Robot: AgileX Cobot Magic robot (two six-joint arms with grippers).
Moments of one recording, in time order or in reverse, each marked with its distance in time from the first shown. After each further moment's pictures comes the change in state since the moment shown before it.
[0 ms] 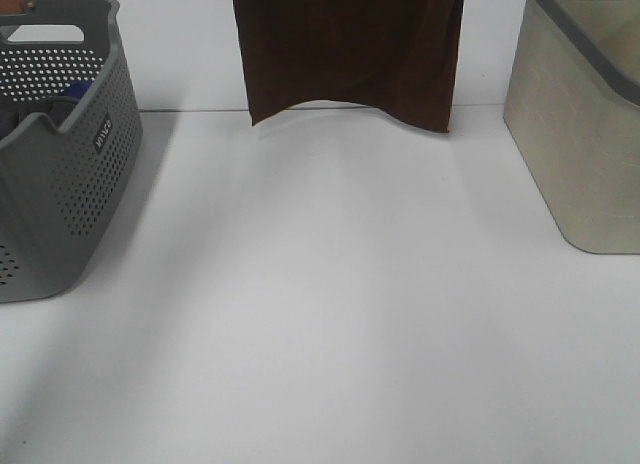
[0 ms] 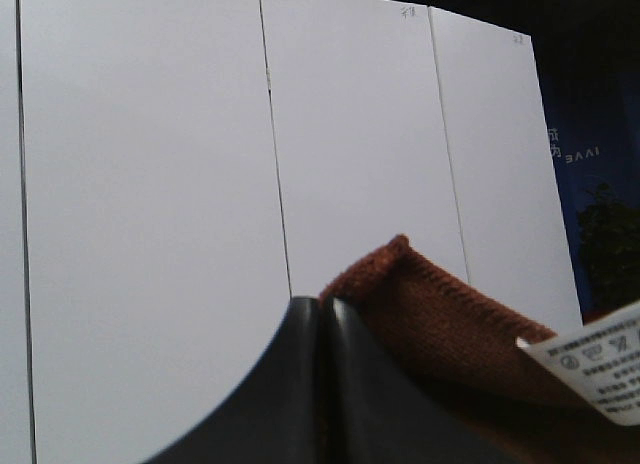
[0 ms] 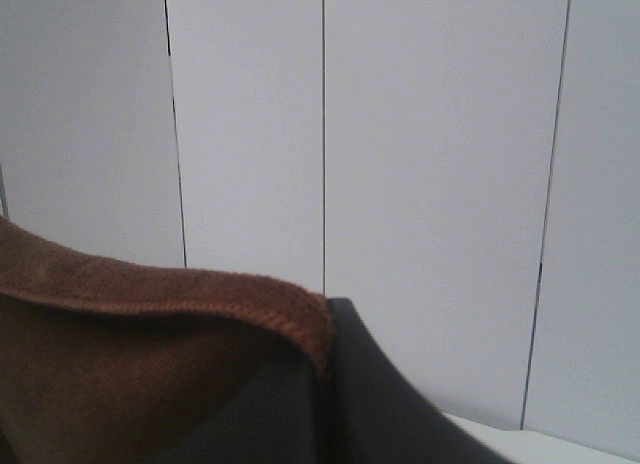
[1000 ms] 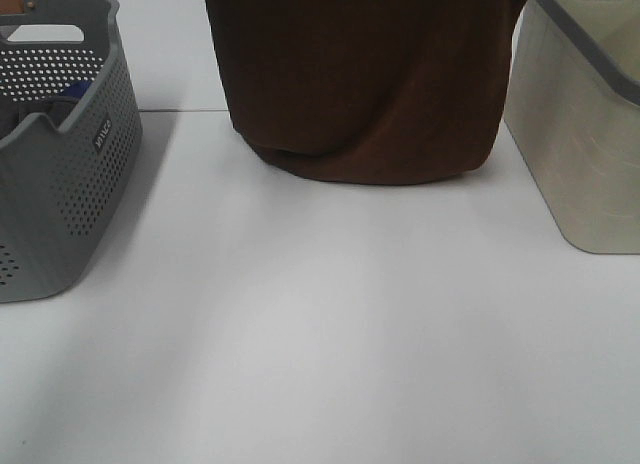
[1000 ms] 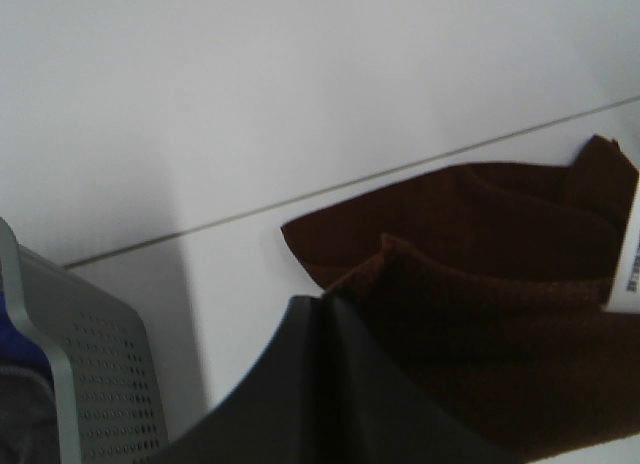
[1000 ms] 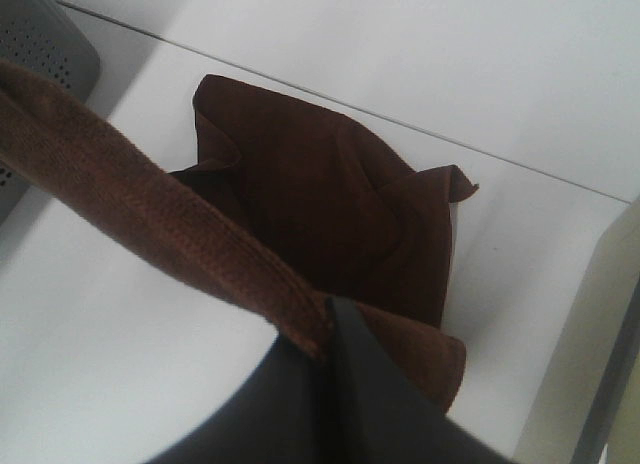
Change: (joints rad) left arm -0.114 0.000 -0.001 -0.178 1.391 0.114; right arm 0.002 0.002 0.061 -0.652 0.768 0.603
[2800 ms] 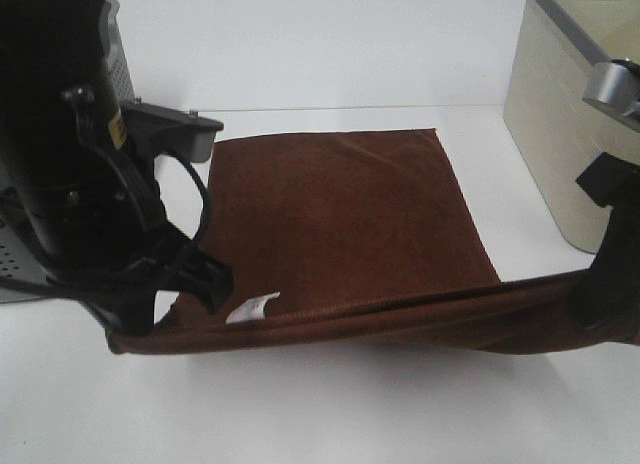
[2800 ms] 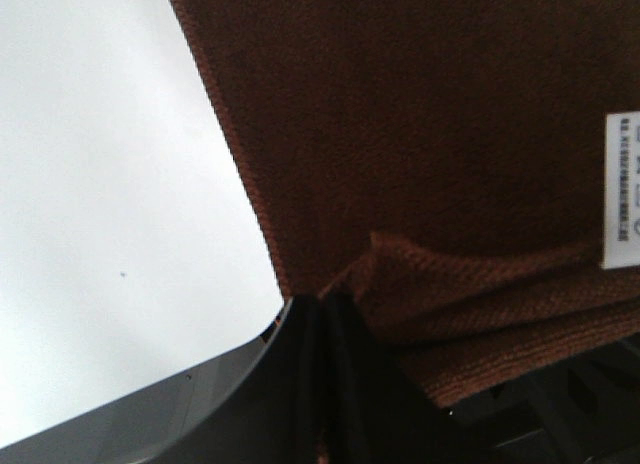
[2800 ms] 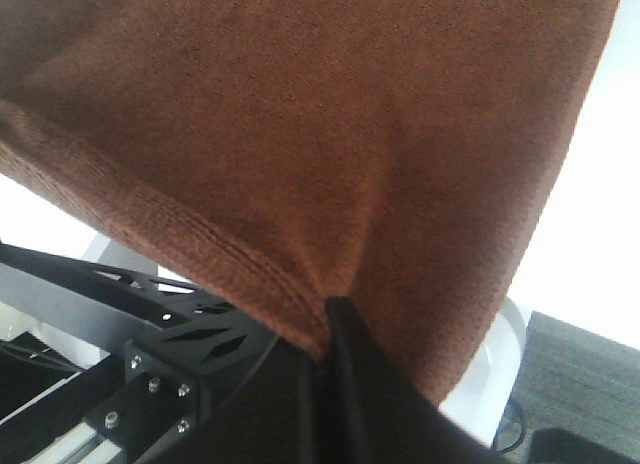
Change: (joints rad) left arm -0.279 -0.572 1.259 -0.255 0.066 -0.106; right arm 0.000 -0.616 1.320 0.128 0.000 0.094
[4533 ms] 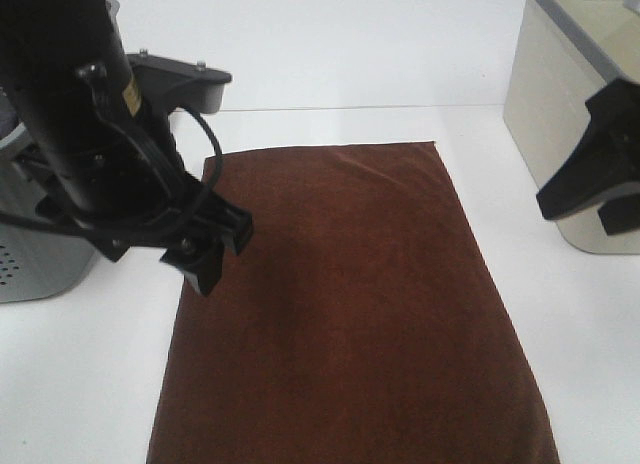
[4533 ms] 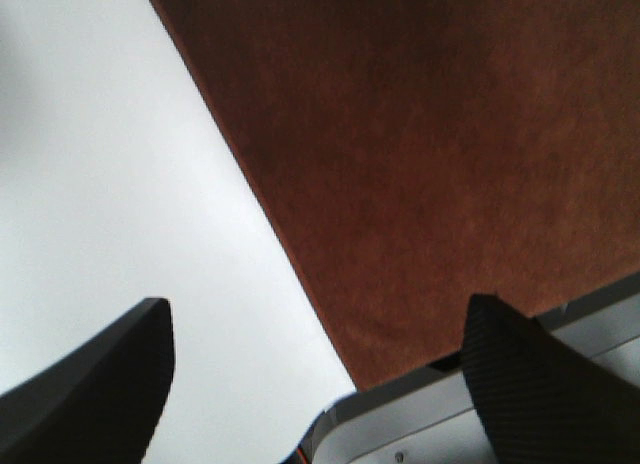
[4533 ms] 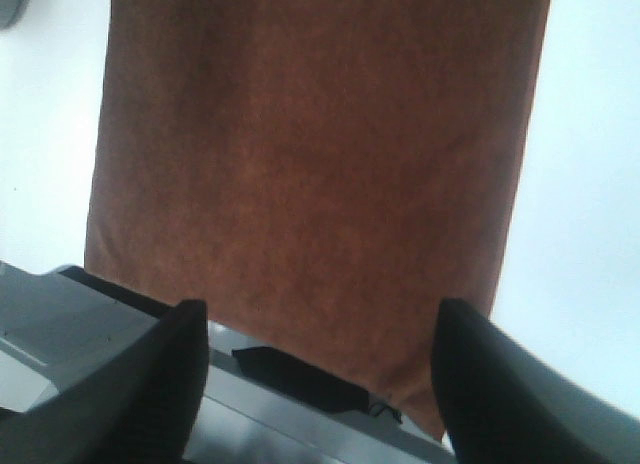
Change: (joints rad) left arm 0.019 0.014 -0.070 0.091 -0.132 -0.025; right arm 0.000 -0.067 -0.084 -0.004 -0.189 -0.012
